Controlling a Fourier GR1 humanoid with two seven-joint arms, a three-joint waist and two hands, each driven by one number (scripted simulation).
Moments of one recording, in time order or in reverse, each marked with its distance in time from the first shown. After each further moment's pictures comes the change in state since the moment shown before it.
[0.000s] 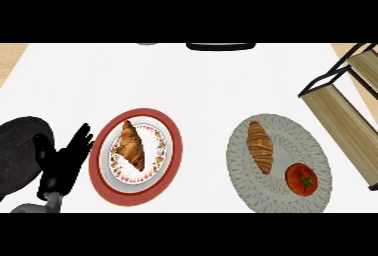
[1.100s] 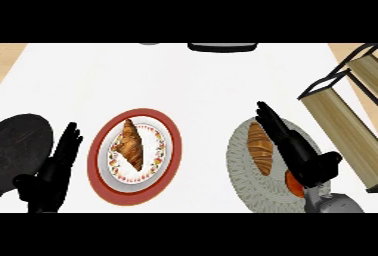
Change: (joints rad) left arm 0.117 0.037 -0.042 -0.191 -0.123 0.124 -0.263; right arm -0.494 0.331 0.627 -0.241 0.006 -0.239 0.751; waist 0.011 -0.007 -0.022
